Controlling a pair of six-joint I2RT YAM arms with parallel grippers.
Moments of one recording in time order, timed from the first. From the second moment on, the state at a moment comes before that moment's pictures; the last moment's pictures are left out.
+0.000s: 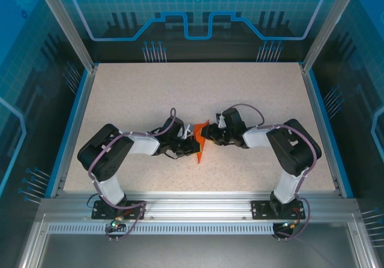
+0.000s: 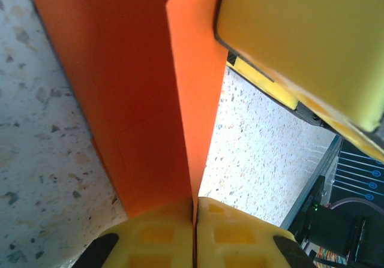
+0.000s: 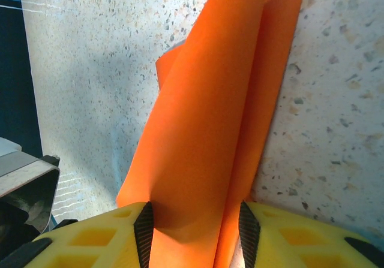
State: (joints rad) left arm -0.59 1.76 0.72 0.19 0.61 -0.88; right arm 0.50 1.79 0.76 0.23 -0.48 0.89
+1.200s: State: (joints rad) left arm -0.53 1.64 0.69 0.15 0.62 -0.86; right arm 0.50 1.81 0.83 0.11 -0.48 0.90
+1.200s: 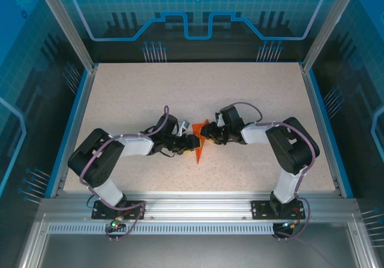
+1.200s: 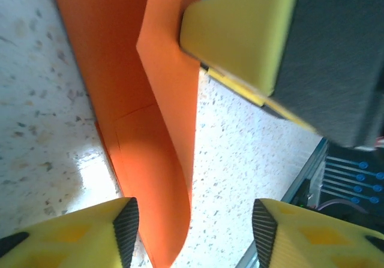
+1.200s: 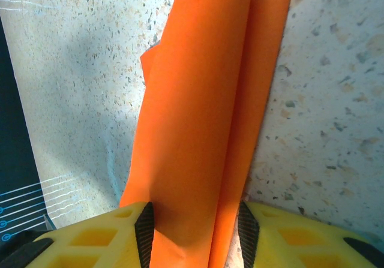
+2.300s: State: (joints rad) left arm -0.43 1.85 0.85 0.15 0.71 -0.85; right arm 0.50 1.81 0.84 0.09 -0.48 0.90
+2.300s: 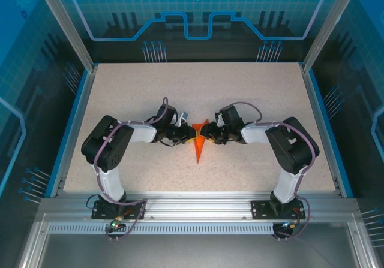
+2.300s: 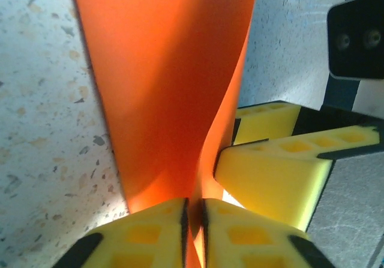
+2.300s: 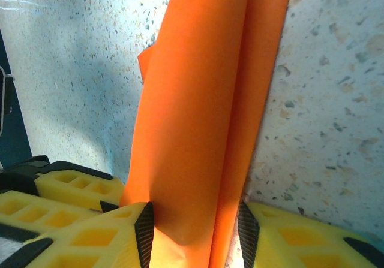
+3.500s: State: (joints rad) left arm -0.43 1.93 0.92 0.09 0.68 -0.74; right arm 0.43 1.79 0.94 -0.02 -0.50 0.83
